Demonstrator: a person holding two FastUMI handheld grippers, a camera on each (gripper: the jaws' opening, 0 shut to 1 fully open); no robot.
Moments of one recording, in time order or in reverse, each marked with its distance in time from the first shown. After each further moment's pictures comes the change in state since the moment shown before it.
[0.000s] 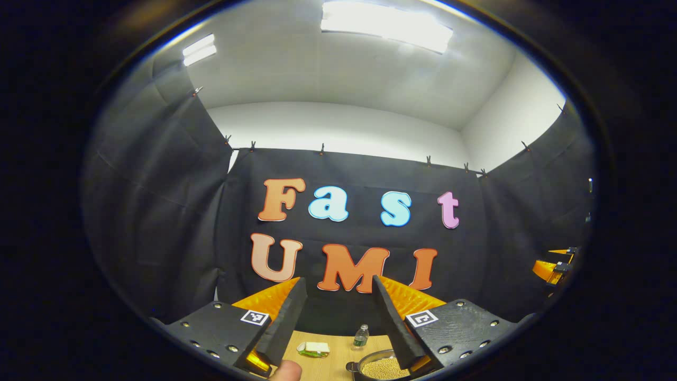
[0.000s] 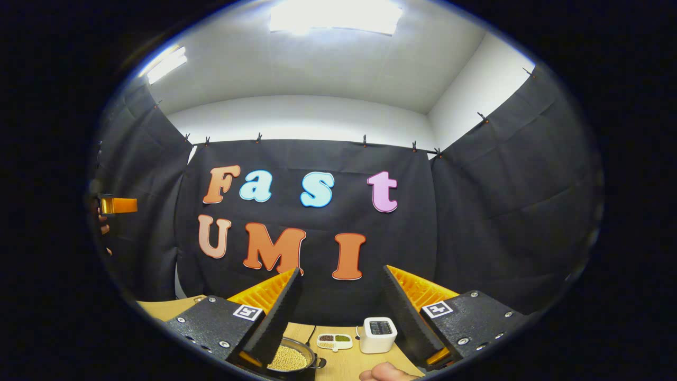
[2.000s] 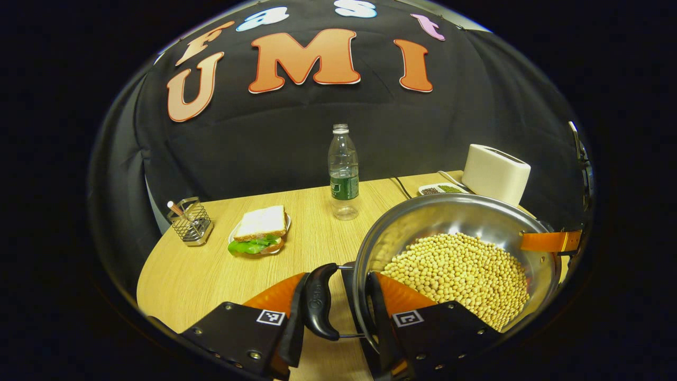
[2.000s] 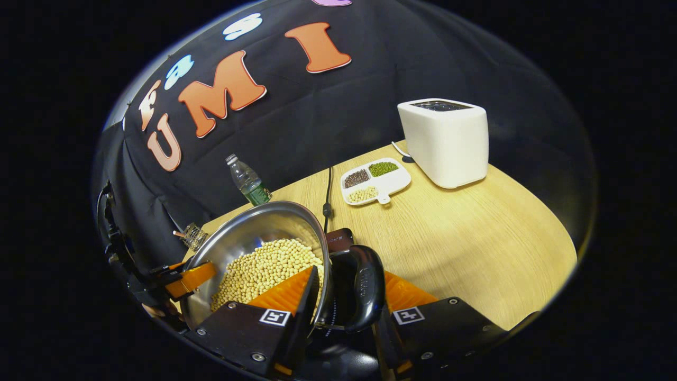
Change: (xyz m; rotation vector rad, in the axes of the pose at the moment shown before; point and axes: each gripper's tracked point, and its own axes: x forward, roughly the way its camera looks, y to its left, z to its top) left arm 0.016 0.299 -0.560 0.204 0.886 -0.202; right arm 0.021 0.110 -0.472 0.432 0.966 0.033
